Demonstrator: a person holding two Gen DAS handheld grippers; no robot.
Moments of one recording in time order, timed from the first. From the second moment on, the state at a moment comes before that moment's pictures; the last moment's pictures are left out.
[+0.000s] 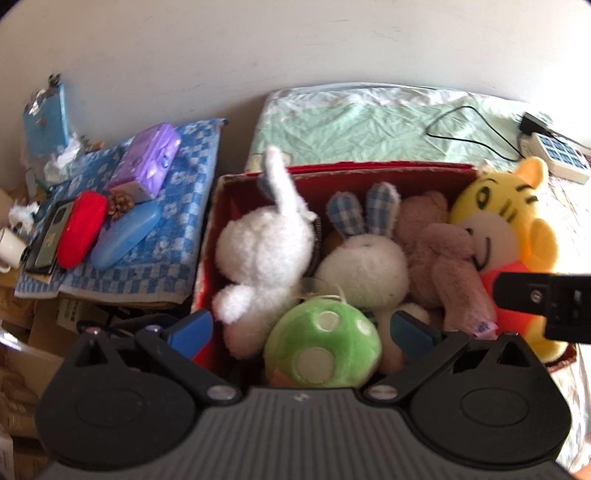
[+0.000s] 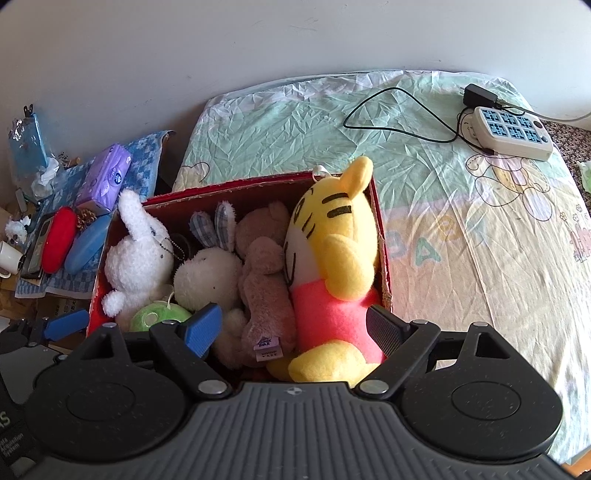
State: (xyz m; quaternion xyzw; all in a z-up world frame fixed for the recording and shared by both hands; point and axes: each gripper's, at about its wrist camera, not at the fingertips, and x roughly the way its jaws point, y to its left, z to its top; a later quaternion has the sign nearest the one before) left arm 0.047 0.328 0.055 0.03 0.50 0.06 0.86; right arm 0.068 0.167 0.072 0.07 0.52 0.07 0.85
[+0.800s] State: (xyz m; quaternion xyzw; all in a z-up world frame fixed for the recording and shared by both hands) left arm 0.046 0.349 0.054 0.01 0.50 0.08 0.86; right arm 0.070 0.183 0.057 0.06 0.52 0.07 0.85
